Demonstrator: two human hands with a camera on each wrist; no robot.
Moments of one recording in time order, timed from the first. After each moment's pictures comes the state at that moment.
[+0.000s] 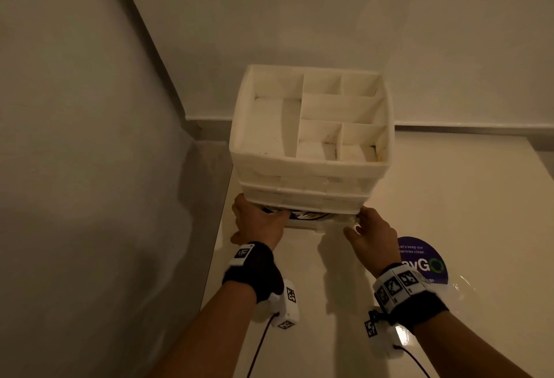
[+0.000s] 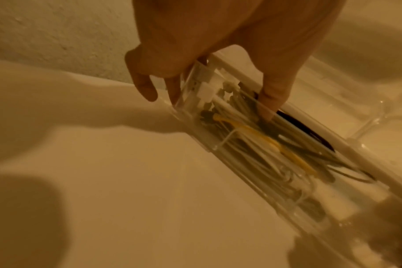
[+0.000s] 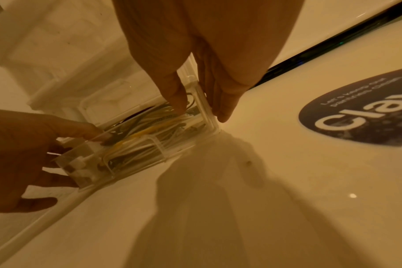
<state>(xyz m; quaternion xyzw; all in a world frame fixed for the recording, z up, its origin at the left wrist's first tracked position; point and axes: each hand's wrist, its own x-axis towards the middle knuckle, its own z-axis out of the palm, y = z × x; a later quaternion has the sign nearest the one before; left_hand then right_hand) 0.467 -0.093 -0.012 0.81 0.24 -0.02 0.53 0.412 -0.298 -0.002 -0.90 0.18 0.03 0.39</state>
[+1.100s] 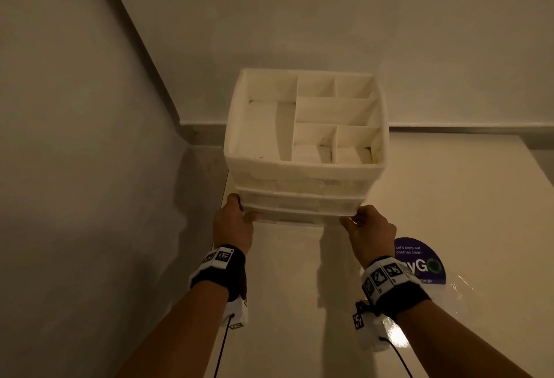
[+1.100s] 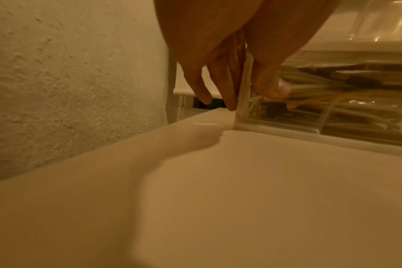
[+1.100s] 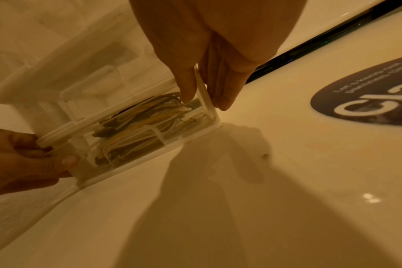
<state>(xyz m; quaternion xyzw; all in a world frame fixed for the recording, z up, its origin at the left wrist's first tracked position) 0.484 -0.041 -0.029 0.92 0.08 0.04 0.38 0.429 -0.286 -0.003 -0.89 0.25 0.00 0.38</state>
